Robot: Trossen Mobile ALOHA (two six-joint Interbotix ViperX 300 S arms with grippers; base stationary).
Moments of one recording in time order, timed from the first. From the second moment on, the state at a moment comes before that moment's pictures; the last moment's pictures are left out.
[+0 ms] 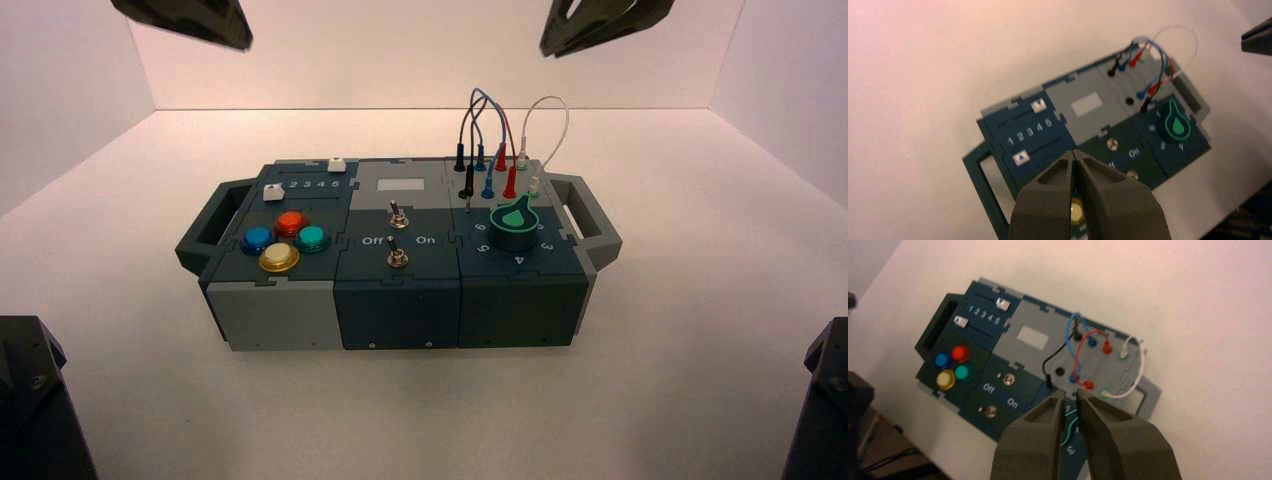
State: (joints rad) left arm -0.60 -0.76 1.04 -0.09 0.58 -0.10; right arm 0.58 -0.55 0.92 0.25 0.54 -0.01
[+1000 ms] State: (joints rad) left arm -0.60 -0.64 1.02 -0.09 0.58 -0.10; right arm 0.65 -0.04 0.66 0.35 0.79 -0.03
